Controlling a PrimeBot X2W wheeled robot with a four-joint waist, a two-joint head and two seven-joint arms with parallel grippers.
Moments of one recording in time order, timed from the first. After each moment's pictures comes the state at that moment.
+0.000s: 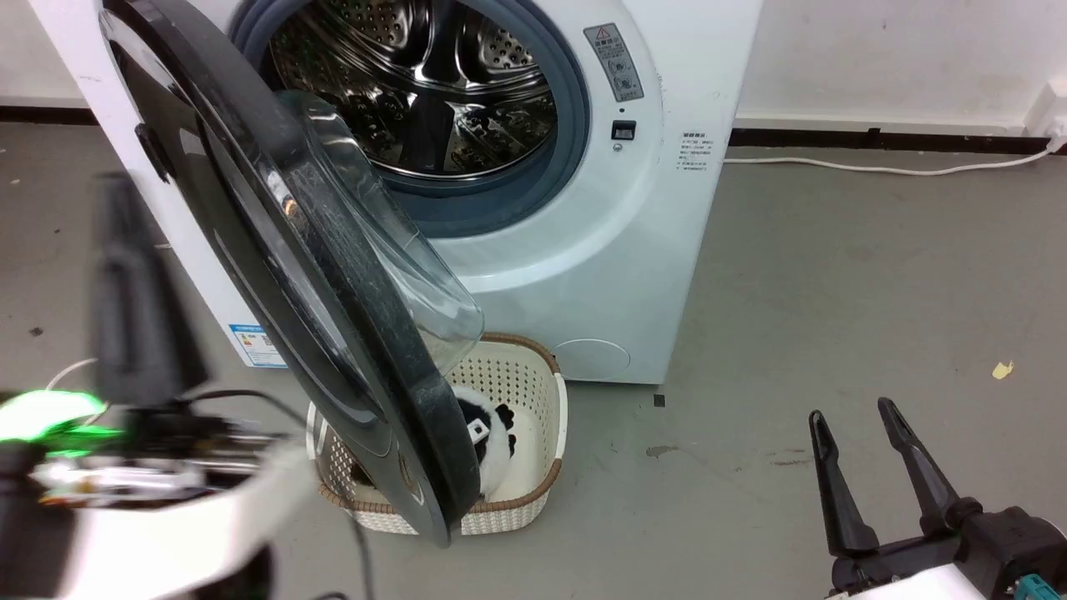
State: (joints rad) left arm -0.17 0.05 0.04 -0.53 -0.20 0.00 -0.21; right arm 0.07 -0.06 0.02 -0.06 0.10 0.13 -0.26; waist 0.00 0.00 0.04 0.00
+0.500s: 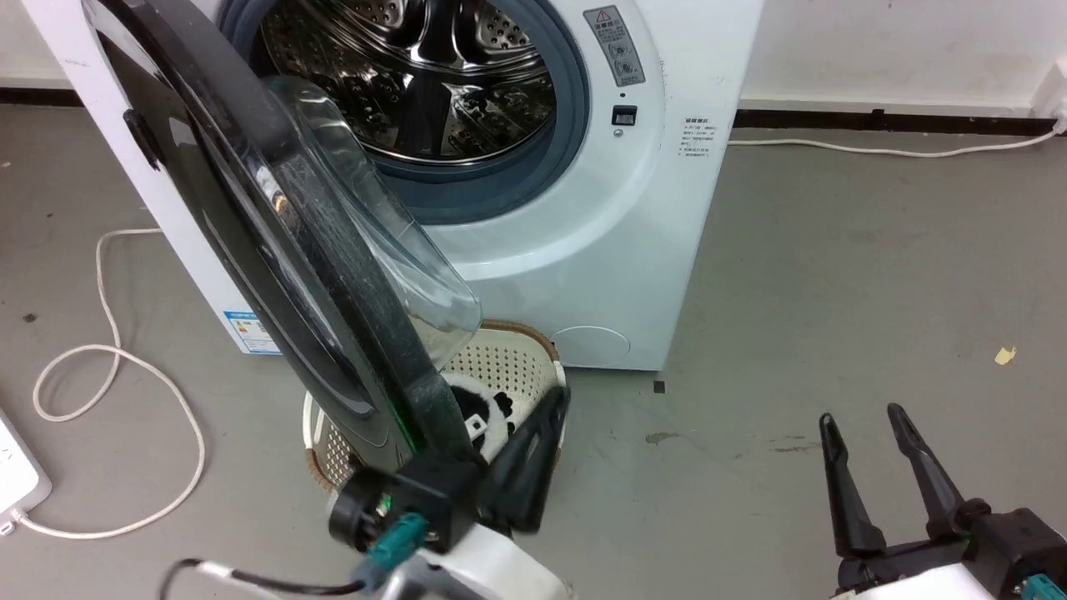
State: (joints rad) left arm -0.07 0.05 -0.43 -0.25 -0.22 0.00 0.04; right arm 0.07 -0.06 0.00 -0.04 0.12 0.13 -0.26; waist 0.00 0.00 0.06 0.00
